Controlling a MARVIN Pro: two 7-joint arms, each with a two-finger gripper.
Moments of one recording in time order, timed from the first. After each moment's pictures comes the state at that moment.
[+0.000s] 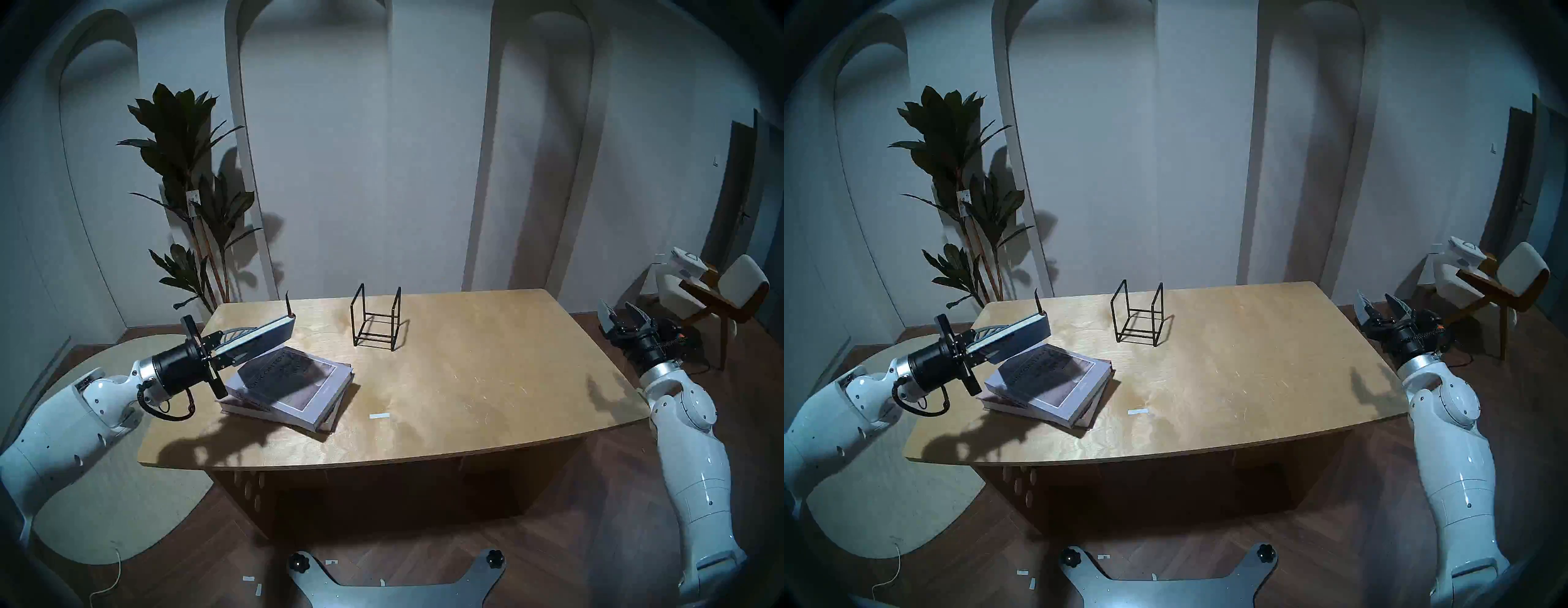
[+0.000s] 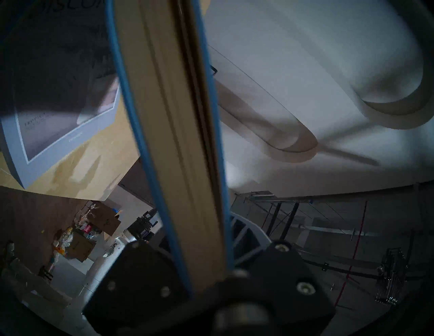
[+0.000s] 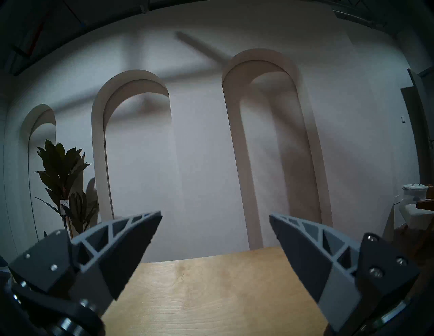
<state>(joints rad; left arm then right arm) 1.42 -0.47 -1.16 -1.36 2.88 0.95 0.34 -1.57 -1.06 1.89 -1.43 0.74 -0.12 0.46</state>
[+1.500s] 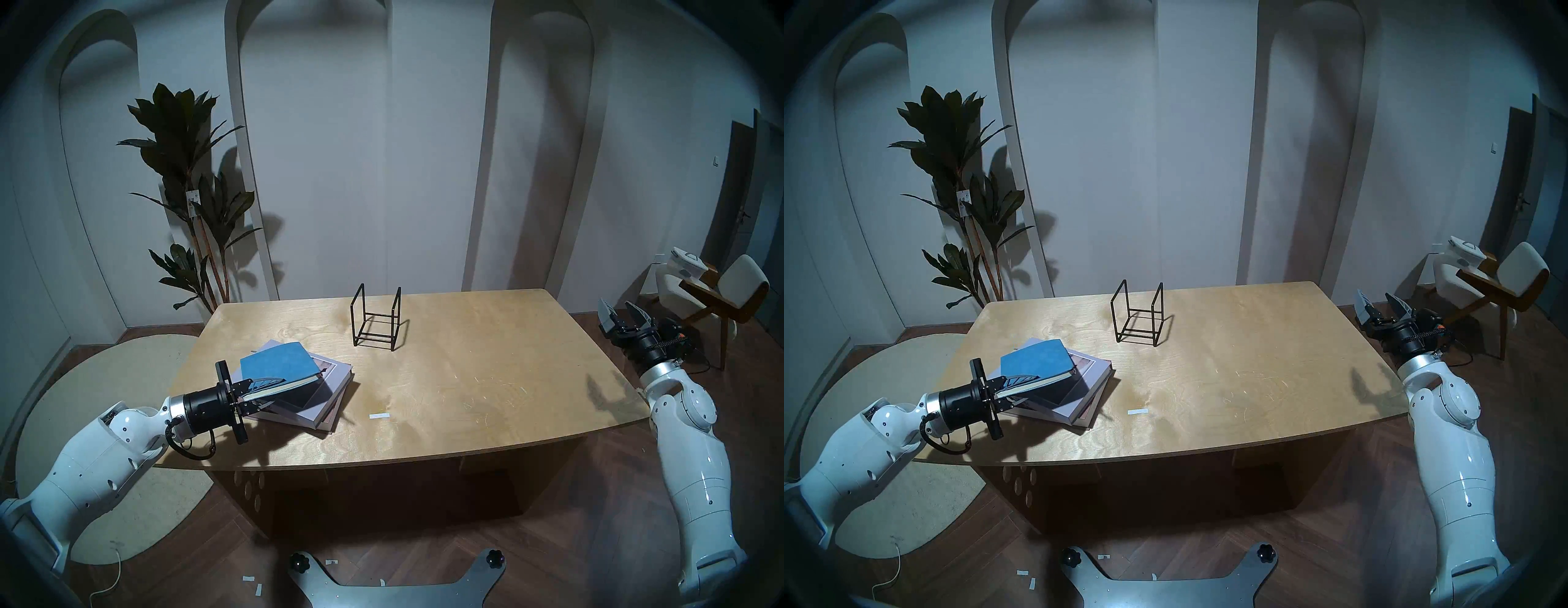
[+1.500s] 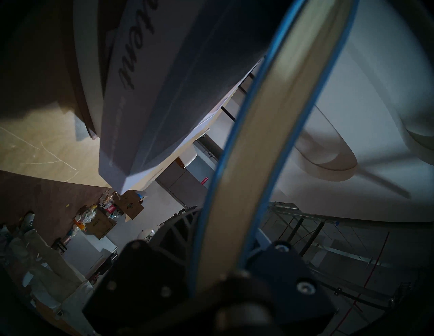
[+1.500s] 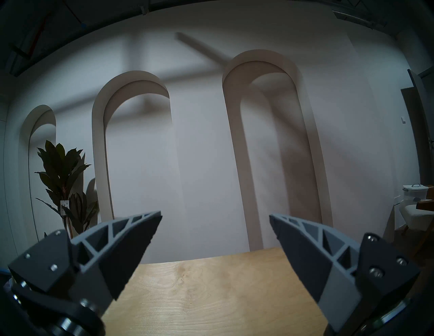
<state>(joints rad) 1.45 -0.67 -1.21 -1.24 2.88 0.96 0.67 -1.57 -1.06 1.89 -1.43 0.74 -0.12 0.46</state>
